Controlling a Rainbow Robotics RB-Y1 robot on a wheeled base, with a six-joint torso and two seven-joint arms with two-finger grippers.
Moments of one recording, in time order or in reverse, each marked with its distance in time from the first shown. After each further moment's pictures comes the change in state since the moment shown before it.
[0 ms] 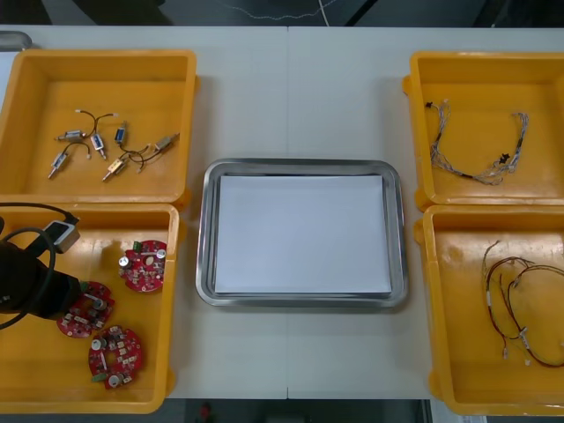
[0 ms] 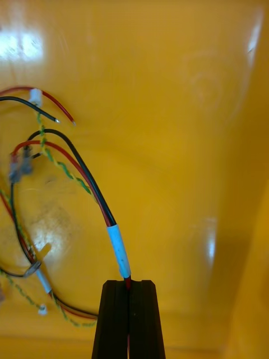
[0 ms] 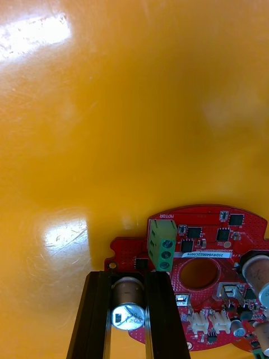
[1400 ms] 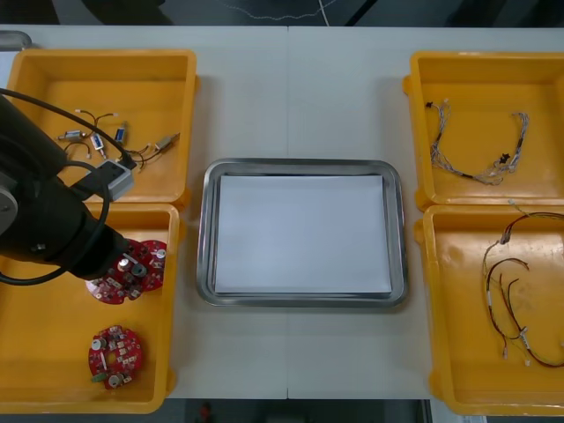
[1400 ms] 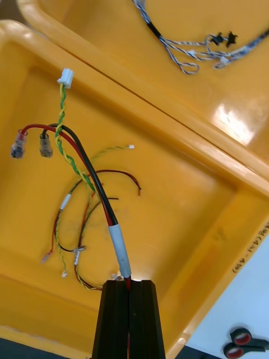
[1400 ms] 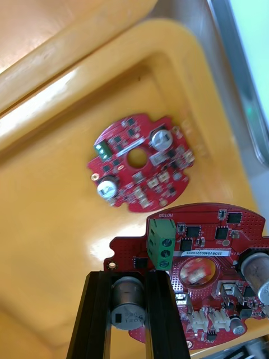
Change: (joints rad) right arm -0.165 -0.125 -0.002 -0.496 -0.064 0.324 0.000; left arm -0.388 0.025 -0.158 -0.372 0.054 0.428 0.313
